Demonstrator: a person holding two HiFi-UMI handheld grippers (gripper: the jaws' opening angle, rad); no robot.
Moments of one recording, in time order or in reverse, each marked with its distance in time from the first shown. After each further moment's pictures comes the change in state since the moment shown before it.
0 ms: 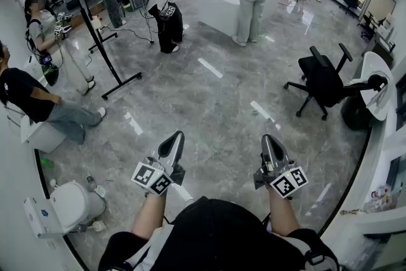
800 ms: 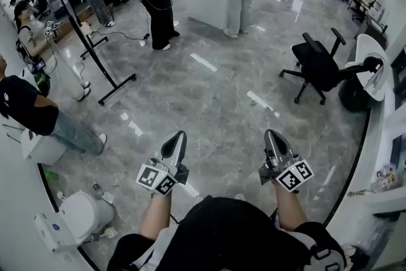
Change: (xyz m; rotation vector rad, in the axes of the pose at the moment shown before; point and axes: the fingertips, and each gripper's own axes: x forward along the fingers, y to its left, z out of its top) left arm -0.011 0.008 0.003 -0.004 0.027 -0.048; right arm -0.008 0.017 -0.010 -0.005 0.011 -0.047
